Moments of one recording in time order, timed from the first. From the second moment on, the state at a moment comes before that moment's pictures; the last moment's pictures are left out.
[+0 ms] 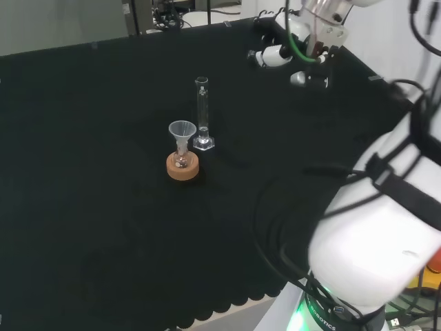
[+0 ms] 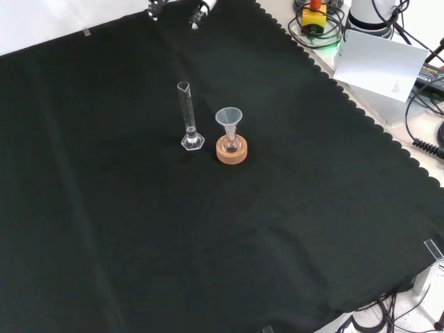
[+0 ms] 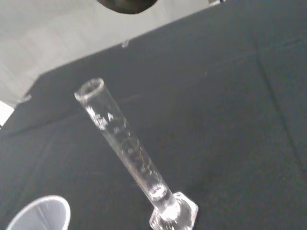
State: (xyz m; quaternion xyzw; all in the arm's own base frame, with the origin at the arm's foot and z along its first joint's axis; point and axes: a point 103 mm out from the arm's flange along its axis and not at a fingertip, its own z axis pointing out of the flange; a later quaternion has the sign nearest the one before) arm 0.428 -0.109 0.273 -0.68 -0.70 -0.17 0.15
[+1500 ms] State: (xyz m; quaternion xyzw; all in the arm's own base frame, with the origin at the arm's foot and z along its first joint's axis) arm 0.454 -0.041 0.122 -0.60 -0.70 -0.24 0.30
